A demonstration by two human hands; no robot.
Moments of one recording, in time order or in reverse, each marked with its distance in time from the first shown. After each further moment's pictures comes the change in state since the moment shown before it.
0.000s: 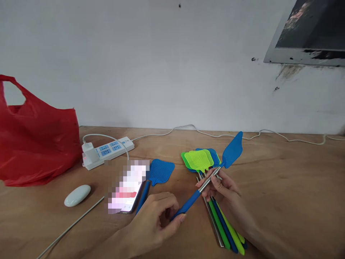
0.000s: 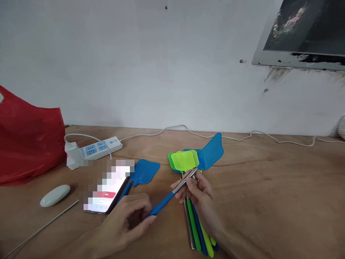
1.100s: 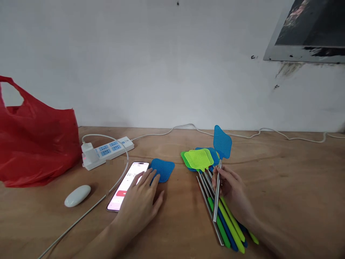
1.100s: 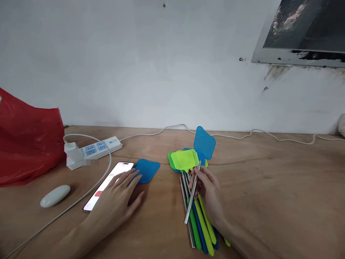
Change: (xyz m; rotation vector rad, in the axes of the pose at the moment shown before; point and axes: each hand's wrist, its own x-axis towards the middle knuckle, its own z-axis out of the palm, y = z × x) left_hand -0.002 -0.044 -0.011 1.030 0.196 0.020; right_hand 0.012 -0.006 -0.011 -0.021 0.257 0.026
